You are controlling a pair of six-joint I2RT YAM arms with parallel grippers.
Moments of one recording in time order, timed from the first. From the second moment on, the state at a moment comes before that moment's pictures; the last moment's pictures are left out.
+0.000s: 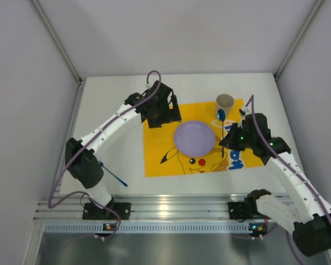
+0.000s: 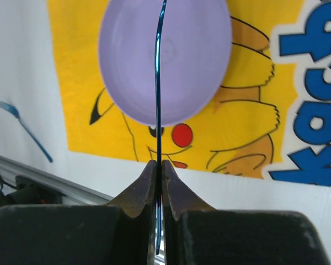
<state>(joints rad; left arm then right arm) -0.68 1.74 1.67 -0.86 -0.03 -0.81 0.31 0.93 0.84 -0.63 -0.24 0.56</state>
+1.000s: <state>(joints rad) -0.36 1.30 1.05 -0.94 -0.24 -0.82 0.15 1.58 0.97 -0.70 -0.05 0.32</state>
